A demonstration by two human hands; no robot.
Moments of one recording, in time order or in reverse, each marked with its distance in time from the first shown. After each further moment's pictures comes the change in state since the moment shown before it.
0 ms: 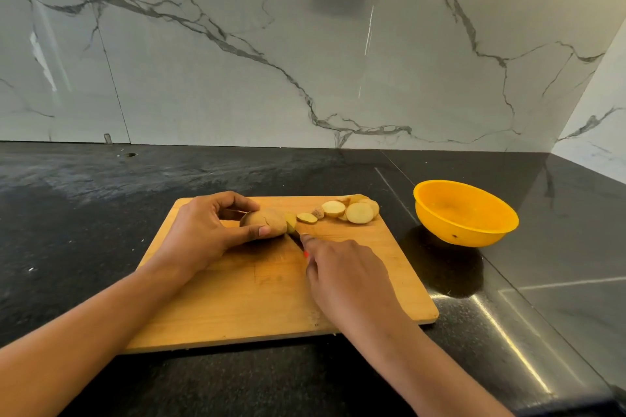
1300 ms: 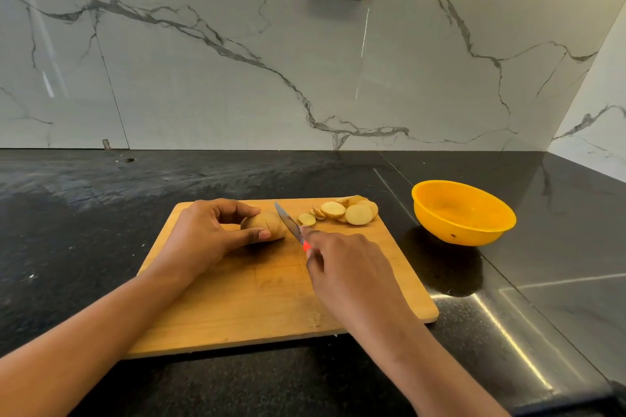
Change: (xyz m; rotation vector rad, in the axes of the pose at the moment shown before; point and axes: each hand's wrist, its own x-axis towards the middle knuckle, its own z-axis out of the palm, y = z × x) left_hand 0.002 -0.002 0.001 -0.042 0.004 -0.019; right_hand -0.005 -0.006 -0.012 0.135 0.122 -0.003
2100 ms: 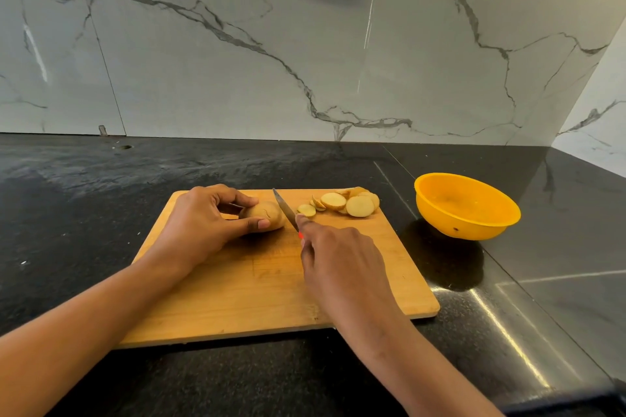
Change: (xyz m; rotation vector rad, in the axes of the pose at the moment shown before) left_hand -0.003 0.006 -0.001 0.090 0.023 0.082; right_hand 0.004 0.001 0.018 -0.030 0.063 -0.006
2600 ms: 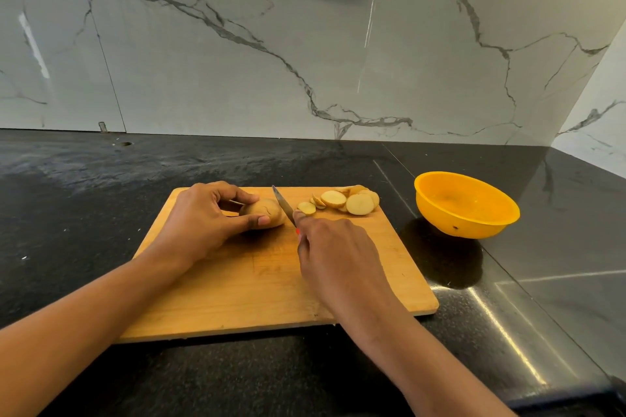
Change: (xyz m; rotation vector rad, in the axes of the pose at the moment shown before) left_hand 0.002 -0.002 0.000 0.019 -0.010 -0.004; right_hand 0.007 -0.002 -0.002 -0.051 -0.027 -0.047
